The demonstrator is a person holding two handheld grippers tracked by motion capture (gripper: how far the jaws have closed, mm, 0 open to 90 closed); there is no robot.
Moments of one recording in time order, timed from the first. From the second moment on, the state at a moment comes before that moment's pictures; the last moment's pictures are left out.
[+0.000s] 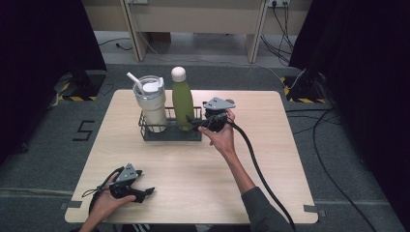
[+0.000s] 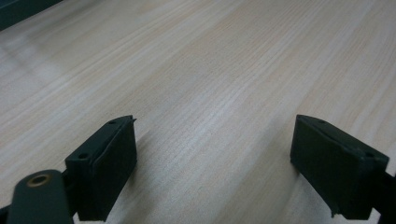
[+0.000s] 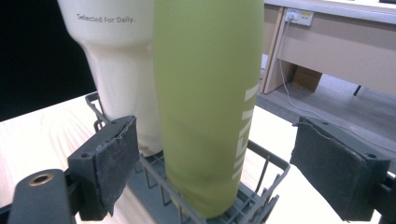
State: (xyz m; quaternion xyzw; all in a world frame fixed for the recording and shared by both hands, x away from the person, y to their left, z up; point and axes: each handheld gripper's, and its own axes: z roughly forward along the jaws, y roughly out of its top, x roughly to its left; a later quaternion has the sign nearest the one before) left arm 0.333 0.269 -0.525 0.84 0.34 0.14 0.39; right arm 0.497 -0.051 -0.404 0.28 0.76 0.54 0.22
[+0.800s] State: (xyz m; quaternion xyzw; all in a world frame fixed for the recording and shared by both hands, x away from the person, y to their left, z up) left arm 0.333 0.270 -0.525 0.85 0.34 0.14 0.39; right arm 0.459 -0.097 -0.411 0.29 0.76 0.53 0.22
